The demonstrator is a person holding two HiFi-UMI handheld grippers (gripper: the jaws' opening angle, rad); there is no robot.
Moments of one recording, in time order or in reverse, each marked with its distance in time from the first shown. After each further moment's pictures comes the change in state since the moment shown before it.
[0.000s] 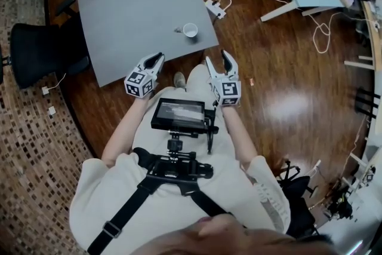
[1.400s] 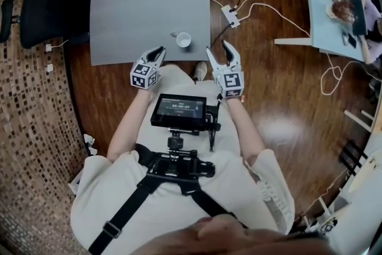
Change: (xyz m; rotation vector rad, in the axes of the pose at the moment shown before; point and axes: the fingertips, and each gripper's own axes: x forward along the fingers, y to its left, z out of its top) left arm 0.096 0.017 0.007 -0.071 0.071 0.339; right arm 0.107 -0.098 0.039 -0.091 0.059 0.369
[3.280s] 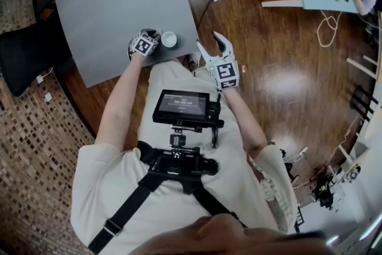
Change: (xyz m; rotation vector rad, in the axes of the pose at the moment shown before) left arm 0.180 0.090 -0.117 0.389 0.627 -0.238; right arm 0.021 -0.021 -0.026 0.111 0.142 -0.130
